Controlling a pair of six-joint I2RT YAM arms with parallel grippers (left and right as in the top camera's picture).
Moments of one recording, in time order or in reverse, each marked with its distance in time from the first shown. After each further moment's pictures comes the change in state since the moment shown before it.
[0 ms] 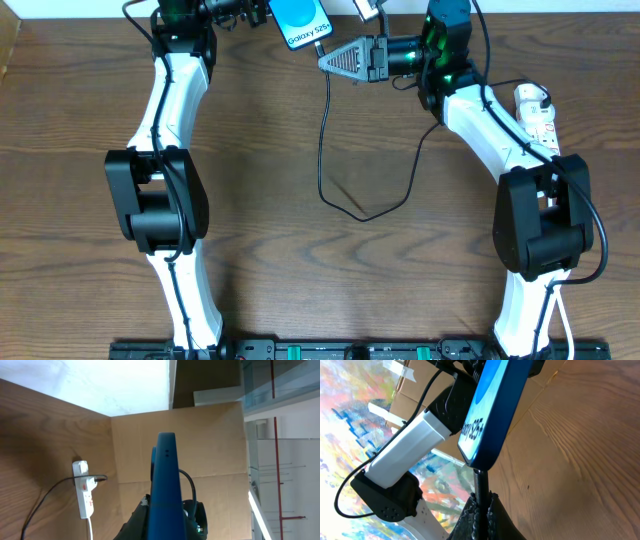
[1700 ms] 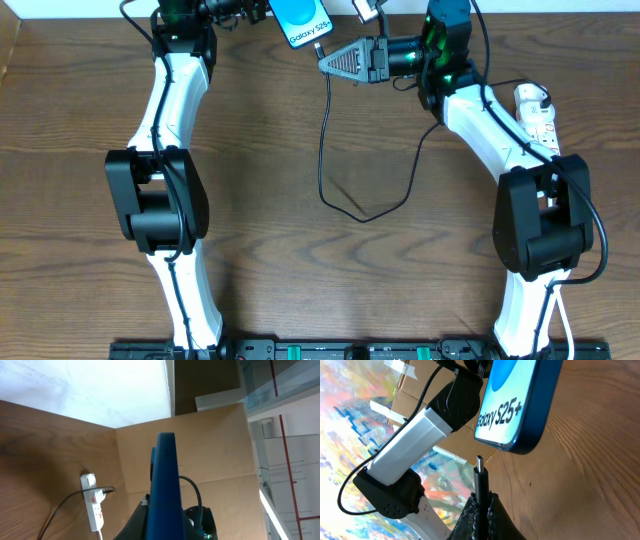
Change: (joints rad) left arm -0.001 0.000 0.000 0.000 -0.042 0.083; right arm 0.000 0.000 0.000 -0.005 -0.017 0.003
